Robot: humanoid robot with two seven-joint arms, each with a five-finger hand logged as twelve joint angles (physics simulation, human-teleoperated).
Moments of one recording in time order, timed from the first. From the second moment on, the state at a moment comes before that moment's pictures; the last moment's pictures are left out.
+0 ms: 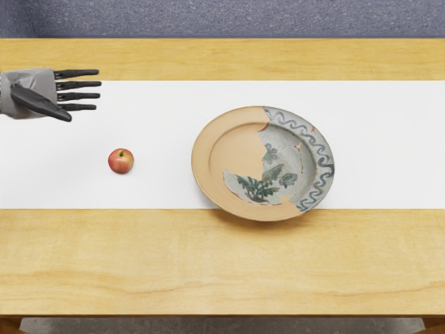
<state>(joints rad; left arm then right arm) -0.85 0.80 -0.83 -1.00 -0.01 -0.61 0.61 -0.06 0.00 0.15 0.23 -0.07 -0.31 -0.01</state>
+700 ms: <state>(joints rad) -0.89 0.66 -0.72 -1.51 0.94 -0.38 0.61 -0.06 0.00 0.15 0.23 -0.07 -0.31 -0.01</state>
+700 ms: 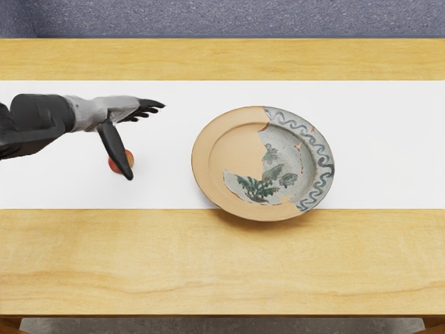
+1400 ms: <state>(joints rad) -0.88 0.55 -0.52 -1.40 1.37 -0.17 0.61 -0.06 0.00 0.15 0.24 -0.07 -0.31 -0.01</state>
